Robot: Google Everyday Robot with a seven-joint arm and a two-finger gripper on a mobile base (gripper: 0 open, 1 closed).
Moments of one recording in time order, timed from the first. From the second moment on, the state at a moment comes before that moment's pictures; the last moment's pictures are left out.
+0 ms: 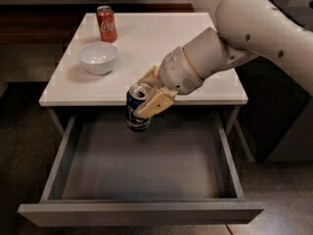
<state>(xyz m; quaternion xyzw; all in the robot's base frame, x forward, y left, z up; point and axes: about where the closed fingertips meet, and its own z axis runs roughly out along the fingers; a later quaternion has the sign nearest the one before) 0.504 0.014 0.890 -0.67 0.61 0.27 0.32</state>
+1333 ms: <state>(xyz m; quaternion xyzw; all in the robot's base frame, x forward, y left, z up) 0.577 -0.016 0.935 -0.62 0.66 0.26 0.34</state>
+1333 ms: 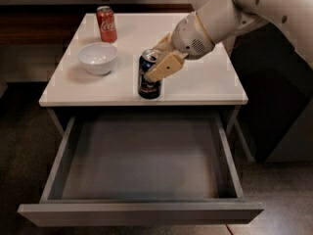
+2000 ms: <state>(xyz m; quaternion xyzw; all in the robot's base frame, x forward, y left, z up) 0.628 -0.037 0.938 -0.60 0.69 0.25 0.31</state>
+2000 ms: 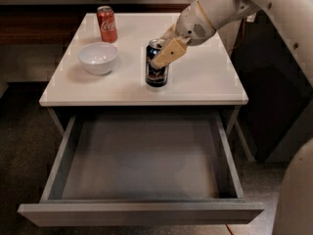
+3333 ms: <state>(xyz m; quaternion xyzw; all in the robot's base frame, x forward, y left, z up) 0.676 -0.053 0.910 -0.61 0.71 0.22 0.29</state>
